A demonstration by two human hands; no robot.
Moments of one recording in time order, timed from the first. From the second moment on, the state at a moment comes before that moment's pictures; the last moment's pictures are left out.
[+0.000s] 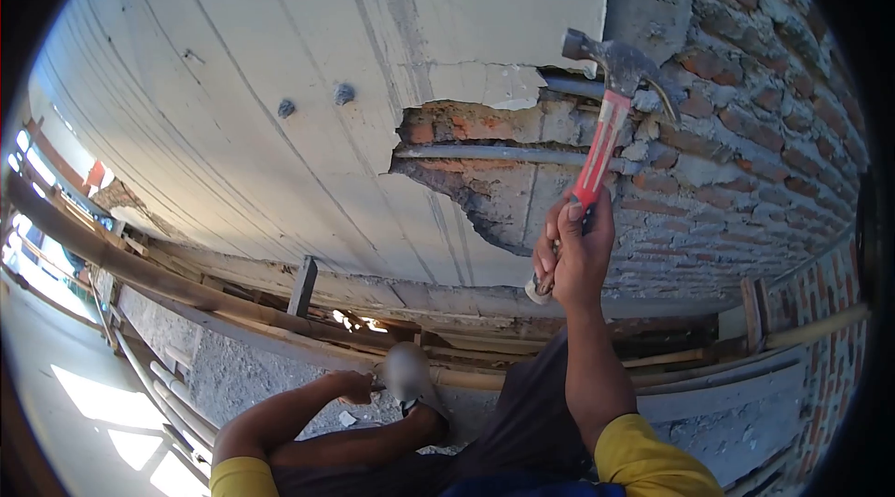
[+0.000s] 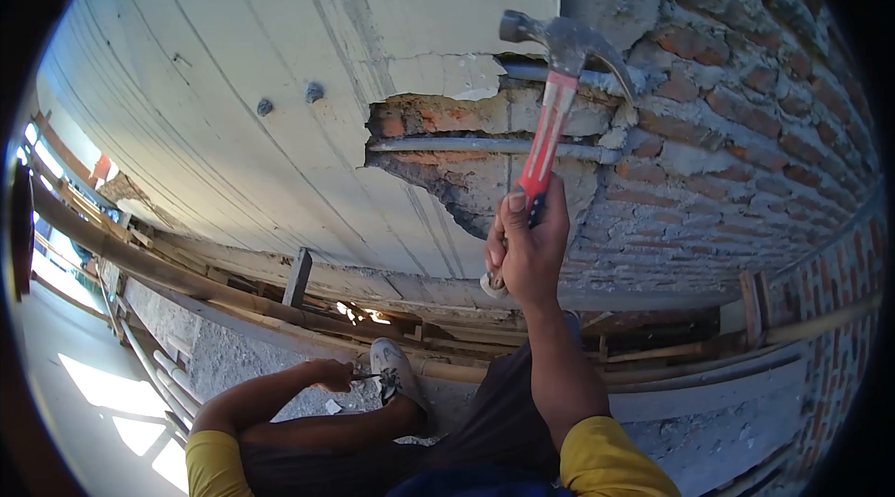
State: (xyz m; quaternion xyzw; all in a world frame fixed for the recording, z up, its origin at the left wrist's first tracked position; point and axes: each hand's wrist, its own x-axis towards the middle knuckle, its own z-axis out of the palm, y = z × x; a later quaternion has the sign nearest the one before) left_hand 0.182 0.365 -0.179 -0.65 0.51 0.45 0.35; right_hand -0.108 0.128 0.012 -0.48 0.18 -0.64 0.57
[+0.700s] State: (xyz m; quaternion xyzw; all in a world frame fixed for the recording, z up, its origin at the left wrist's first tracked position) left_hand 0.191 0.374 -0.199 -0.58 0.56 0.42 0.41; right_hand -0.026 0.127 -0.019 -0.34 0.15 -0.46 0.81
